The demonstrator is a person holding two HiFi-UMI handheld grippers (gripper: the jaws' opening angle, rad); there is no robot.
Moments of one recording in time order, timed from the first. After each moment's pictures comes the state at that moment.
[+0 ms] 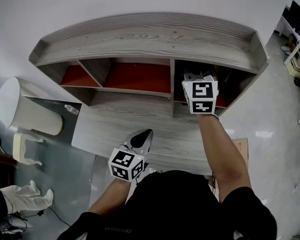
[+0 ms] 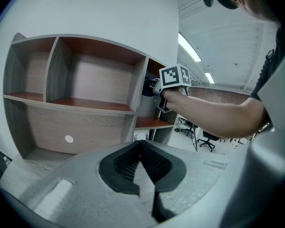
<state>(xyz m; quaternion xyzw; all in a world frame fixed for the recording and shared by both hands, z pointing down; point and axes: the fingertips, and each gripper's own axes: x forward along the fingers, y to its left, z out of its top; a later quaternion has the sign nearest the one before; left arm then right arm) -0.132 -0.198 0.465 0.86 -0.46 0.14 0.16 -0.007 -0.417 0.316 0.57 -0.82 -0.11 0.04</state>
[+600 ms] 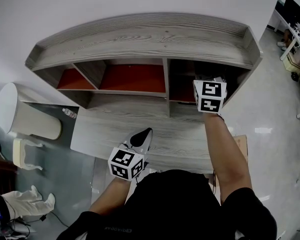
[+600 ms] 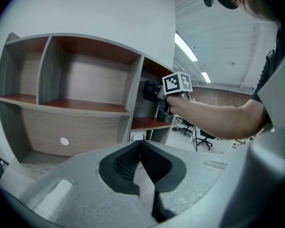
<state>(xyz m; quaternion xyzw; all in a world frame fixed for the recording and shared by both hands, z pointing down) -0.119 -0.201 0.463 0.87 -0.44 0.14 0.16 0.066 -0.421 0.339 0.63 -0.77 -0.08 0.06</state>
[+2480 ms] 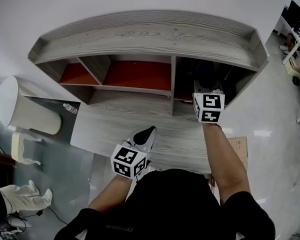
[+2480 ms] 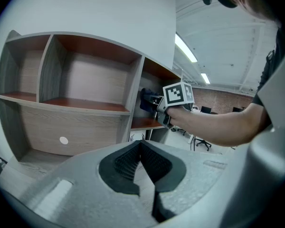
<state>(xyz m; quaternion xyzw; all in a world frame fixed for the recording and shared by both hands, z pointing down) -0.121 -0.199 0.465 0.87 -0.44 0.14 0.16 0.037 -0.399 0.388 0.59 -0.80 -0.05 0.06</state>
